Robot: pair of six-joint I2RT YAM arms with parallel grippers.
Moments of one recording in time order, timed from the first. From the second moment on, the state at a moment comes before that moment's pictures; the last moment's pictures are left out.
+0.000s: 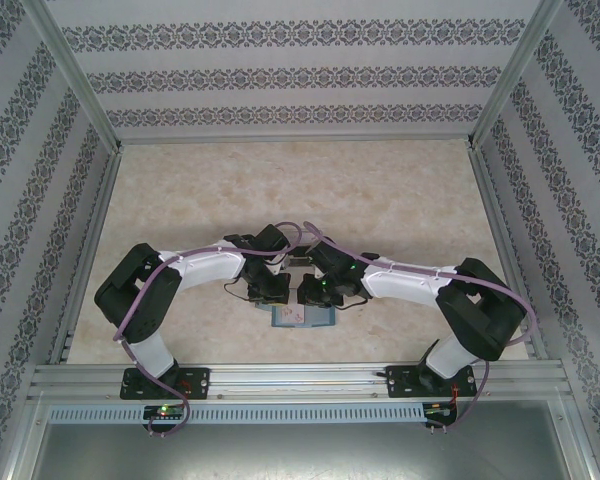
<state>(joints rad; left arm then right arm) -0.68 1.72 0.98 -0.61 0.40 -0.63 0.82 1.57 0.80 -0.33 -0.33 0.89</state>
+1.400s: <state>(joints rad) -0.68 1.71 0.98 -0.68 0.31 -0.63 0.81 1.61 0.77 -0.25 -0.35 0.90</state>
